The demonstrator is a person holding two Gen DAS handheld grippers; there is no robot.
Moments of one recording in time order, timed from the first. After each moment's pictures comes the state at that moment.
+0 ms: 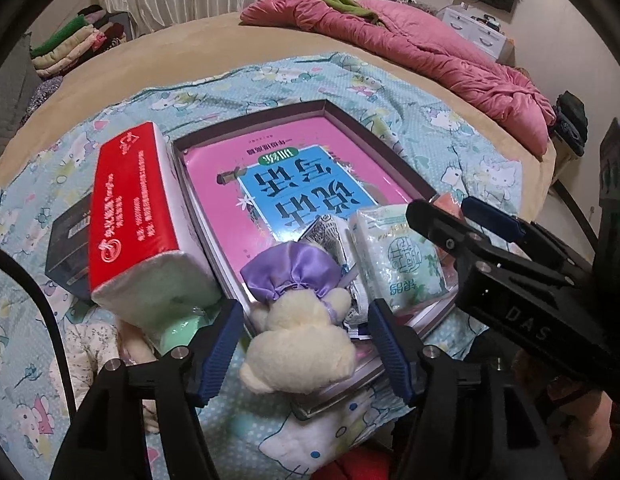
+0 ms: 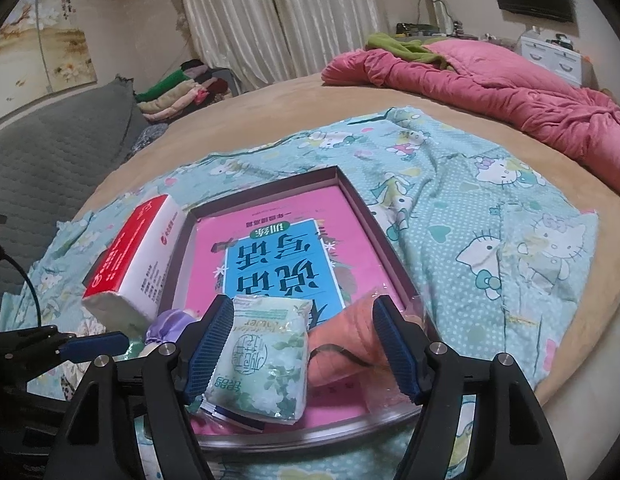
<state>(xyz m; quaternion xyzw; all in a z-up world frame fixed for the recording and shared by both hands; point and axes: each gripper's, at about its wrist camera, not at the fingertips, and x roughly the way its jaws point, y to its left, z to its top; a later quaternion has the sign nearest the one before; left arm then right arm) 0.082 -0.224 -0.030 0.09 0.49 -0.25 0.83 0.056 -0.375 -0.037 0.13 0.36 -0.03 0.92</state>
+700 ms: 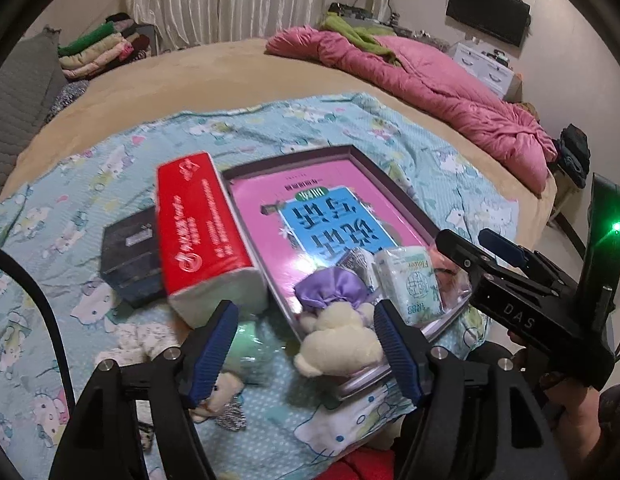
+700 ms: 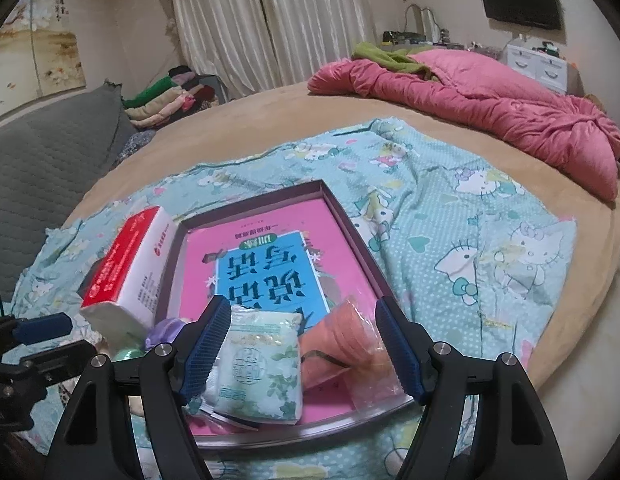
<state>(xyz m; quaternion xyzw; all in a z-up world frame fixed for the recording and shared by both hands) 0.073 -0.177 0.014 0.06 0.45 -0.23 0.86 0.047 -0.372 -0.016 0.12 0.34 -0.06 0.93</state>
